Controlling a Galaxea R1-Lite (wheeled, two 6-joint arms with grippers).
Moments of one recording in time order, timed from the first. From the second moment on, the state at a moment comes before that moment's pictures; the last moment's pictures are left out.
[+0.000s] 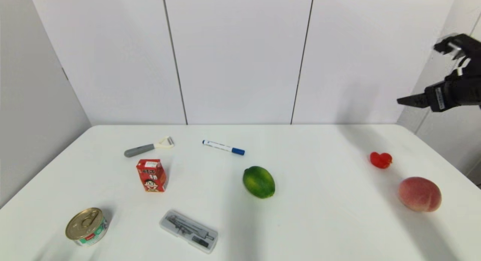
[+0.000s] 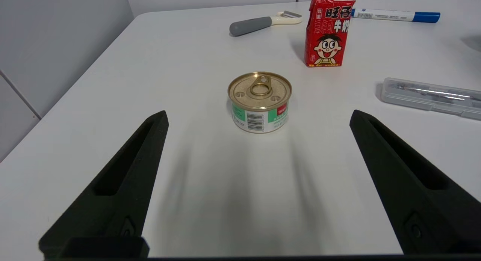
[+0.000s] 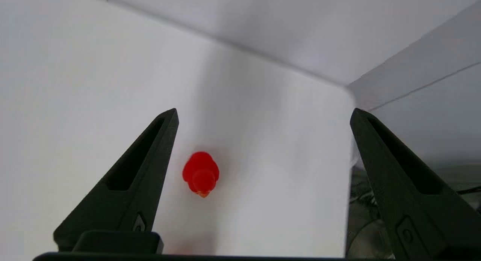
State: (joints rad) left arm 0.01 0.00 0.00 0.01 -0.02 0.08; right arm -0.19 1.64 -1.39 0.21 0.18 -0.44
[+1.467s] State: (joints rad) left arm 0.01 0.00 0.00 0.01 -0.02 0.08; right arm 0.02 0.60 -0.70 0.21 0.19 -0.20
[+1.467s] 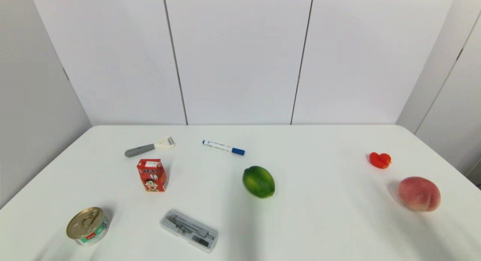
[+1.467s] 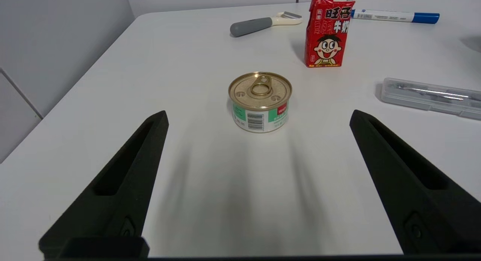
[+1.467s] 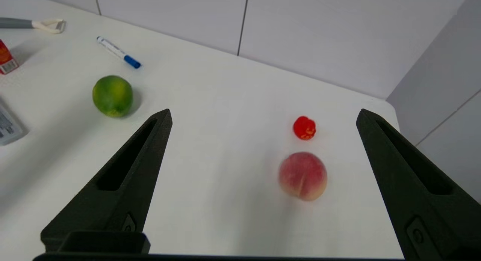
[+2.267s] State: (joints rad) left arm 0.01 0.00 0.00 0.01 -0.02 0.08; right arm 0.05 0.30 -0.23 0.20 -0.05 -0.10
